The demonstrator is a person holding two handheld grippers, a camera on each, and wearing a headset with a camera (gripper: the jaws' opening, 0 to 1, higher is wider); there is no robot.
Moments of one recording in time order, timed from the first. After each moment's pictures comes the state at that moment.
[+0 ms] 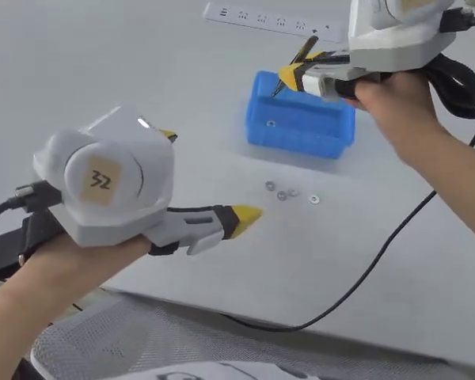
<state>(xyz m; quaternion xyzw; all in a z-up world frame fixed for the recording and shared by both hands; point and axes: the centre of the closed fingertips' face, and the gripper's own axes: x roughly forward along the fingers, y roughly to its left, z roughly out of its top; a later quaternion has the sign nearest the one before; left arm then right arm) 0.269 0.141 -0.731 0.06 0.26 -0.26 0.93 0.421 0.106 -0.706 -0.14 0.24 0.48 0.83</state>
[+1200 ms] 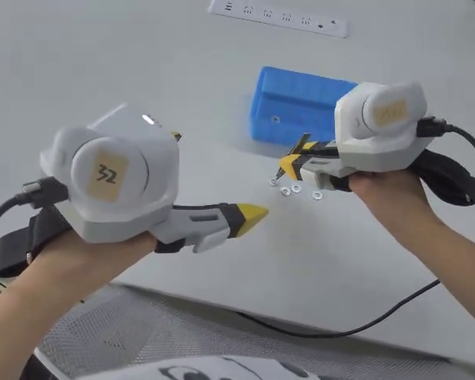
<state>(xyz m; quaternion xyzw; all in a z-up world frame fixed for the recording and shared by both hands) 0.266 0.137 -0.735 0.05 0.27 -0.25 0.93 0.342 0.082 -0.808 -0.14 0.34 0.49 0.79</state>
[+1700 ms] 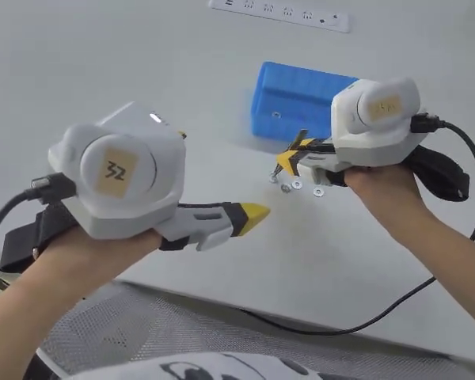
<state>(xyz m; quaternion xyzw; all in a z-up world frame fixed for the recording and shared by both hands) 0.265 0.133 -0.740 0.06 0.28 -0.26 0.92 0.343 0.085 -0.811 -0.14 0.34 0.49 0.79</state>
